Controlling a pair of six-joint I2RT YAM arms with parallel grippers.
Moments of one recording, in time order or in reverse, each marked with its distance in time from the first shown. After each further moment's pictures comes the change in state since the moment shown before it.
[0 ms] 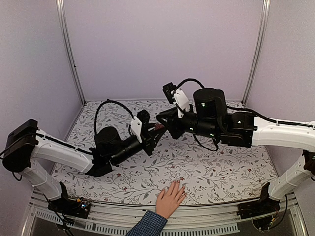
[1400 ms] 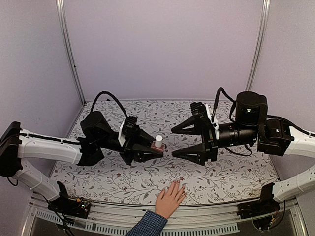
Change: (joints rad) left arm 0.099 -0.138 0.056 -0.093 1.019 -0.108; right arm 0.012 -0.341 -0.194 -0.040 -0.555 -0.297
